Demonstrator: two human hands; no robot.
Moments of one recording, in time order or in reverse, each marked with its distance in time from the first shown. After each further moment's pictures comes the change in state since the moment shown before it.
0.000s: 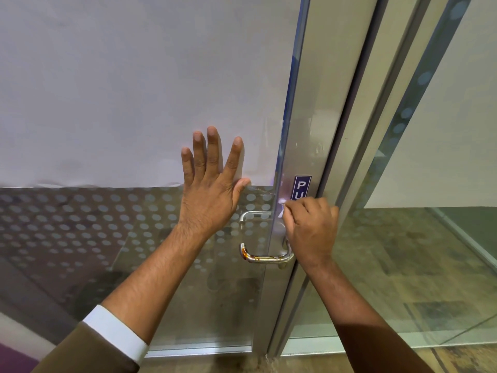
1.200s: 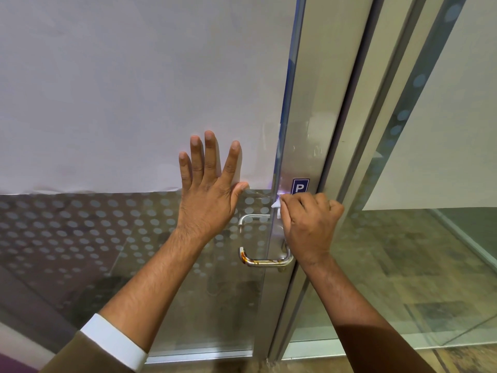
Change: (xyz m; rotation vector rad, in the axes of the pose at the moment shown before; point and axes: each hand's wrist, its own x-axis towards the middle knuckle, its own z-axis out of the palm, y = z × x) left_hand 0.000 0.002 -0.003 -0.006 -0.002 -0.001; right_hand 0.015 -0.006 -0.002 -0.098 0.142 -0.061
